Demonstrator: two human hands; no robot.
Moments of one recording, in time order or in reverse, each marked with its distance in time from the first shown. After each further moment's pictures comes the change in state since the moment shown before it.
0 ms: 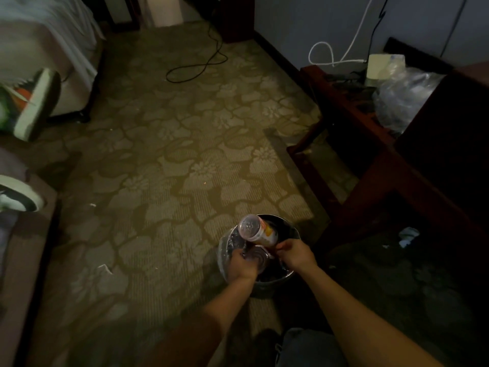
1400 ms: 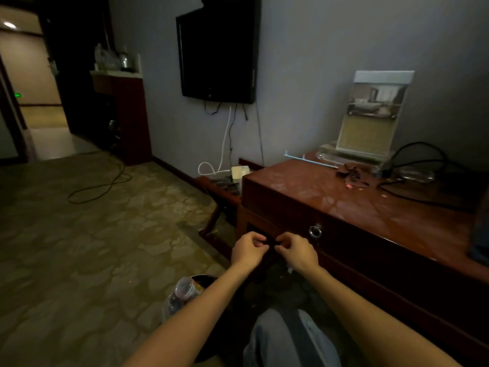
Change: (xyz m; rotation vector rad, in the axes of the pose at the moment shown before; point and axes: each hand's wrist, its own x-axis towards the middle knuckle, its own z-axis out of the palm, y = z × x) left_hand -0.322 0.133 -0.076 0.183 -0.384 0.966; right_hand -0.333 0.017 -0.153 -0.114 0.776 -0.175
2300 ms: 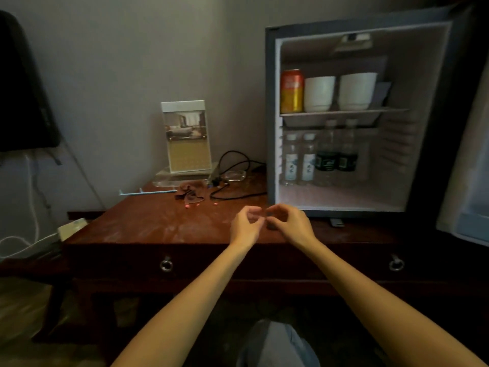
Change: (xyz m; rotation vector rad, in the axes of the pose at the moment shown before) left_hand -0.090 0.252 0.180 -0.299 -0.483 0.547; right_hand -0.139 0.137 -0.253 0.082 0.658 0.222
